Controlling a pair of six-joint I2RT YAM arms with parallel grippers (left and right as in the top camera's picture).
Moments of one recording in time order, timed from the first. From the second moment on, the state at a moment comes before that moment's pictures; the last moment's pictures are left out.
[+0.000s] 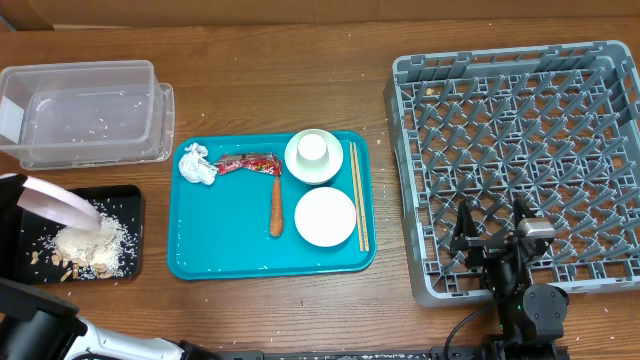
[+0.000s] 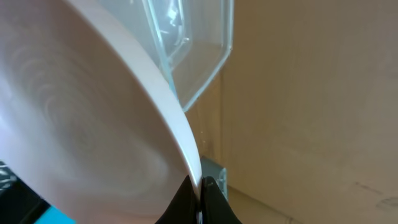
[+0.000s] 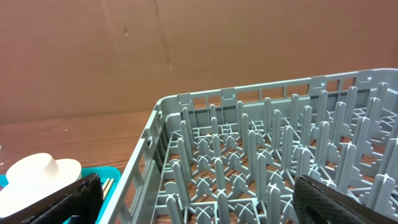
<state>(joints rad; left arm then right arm) 1.12 1.95 1.76 -1.40 1.07 -0.12 0.04 0.01 0.02 -0.04 -0.04 0.15</state>
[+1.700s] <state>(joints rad) 0.76 1.57 1.77 -1.61 0.96 -0.10 0.04 0.01 0.02 -0.04 -0.04 0.15</state>
